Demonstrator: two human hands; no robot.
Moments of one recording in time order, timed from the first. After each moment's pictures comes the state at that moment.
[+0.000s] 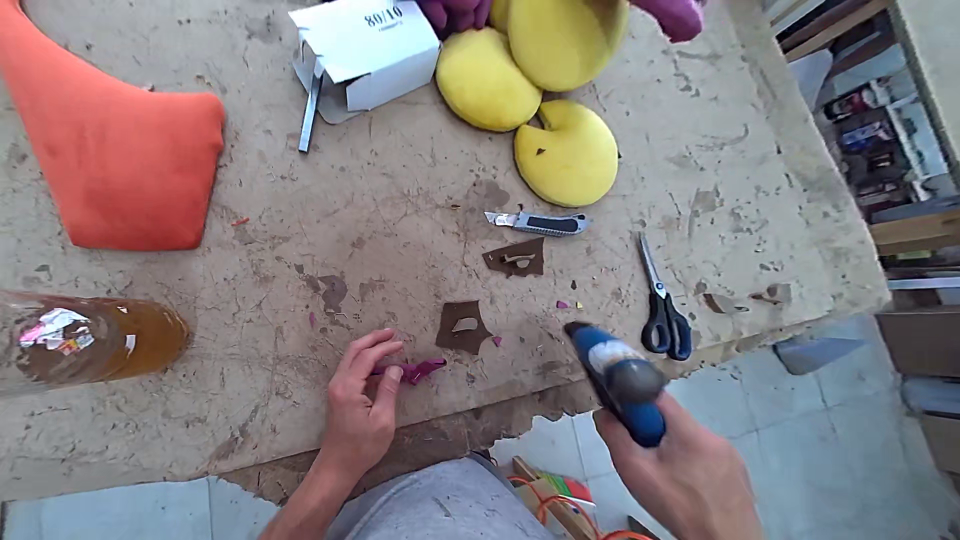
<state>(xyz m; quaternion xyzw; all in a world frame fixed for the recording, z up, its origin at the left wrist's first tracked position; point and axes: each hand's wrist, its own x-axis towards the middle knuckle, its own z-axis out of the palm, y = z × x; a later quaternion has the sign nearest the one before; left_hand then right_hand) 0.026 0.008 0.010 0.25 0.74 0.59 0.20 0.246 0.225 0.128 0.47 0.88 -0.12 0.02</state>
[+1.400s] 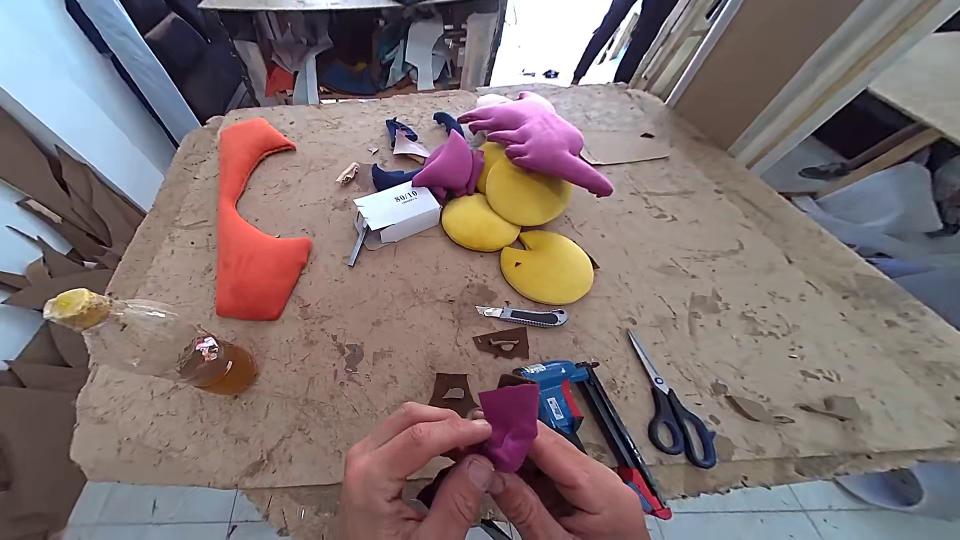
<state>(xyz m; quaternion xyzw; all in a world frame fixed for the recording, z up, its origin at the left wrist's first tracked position) 0.074 0.053 0.187 0.39 0.61 0.69 0.07 0.178 0.190 0.188 0.07 0.74 -0.62 -0.25</state>
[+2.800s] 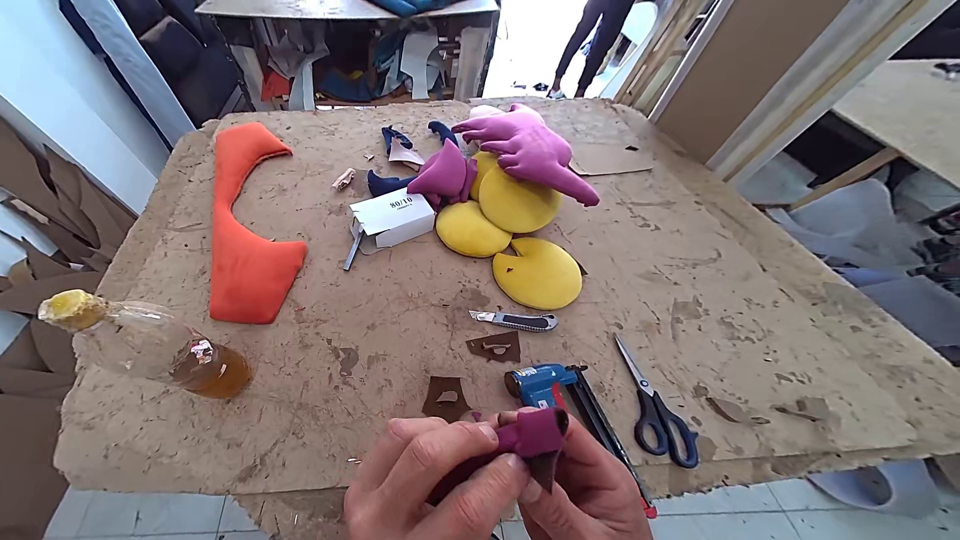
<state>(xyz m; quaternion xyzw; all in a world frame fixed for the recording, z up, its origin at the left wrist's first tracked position) 0.083 0.062 0.193 0.47 0.67 0.55 -0.18 0.175 0.198 0.184 -0.01 0.56 -0.78 -0.26</state>
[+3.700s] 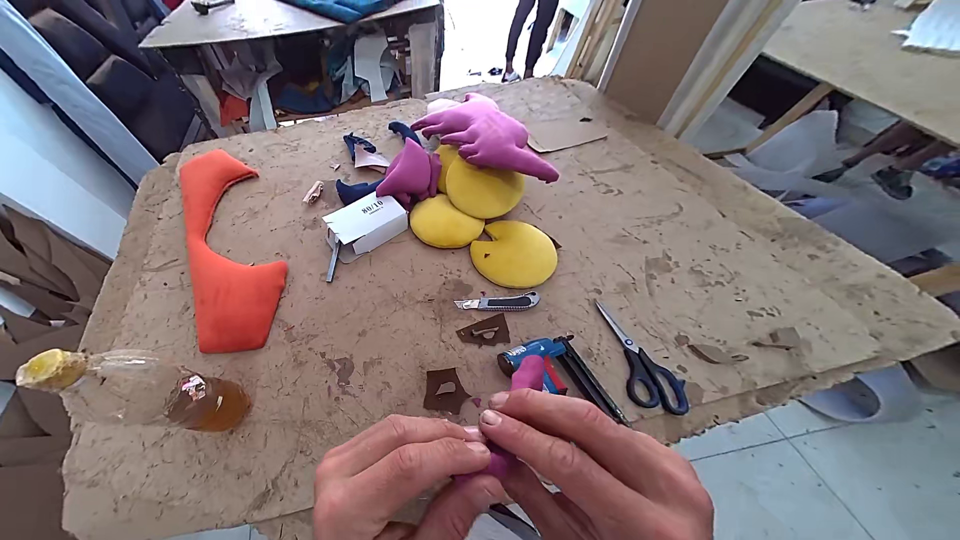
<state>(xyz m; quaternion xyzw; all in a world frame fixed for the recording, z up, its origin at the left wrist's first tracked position) 0.057 0.045 0.211 0.50 0.57 0.65 0.04 0.185 0.207 0.207 0.00 0.88 -0.27 -0.39</state>
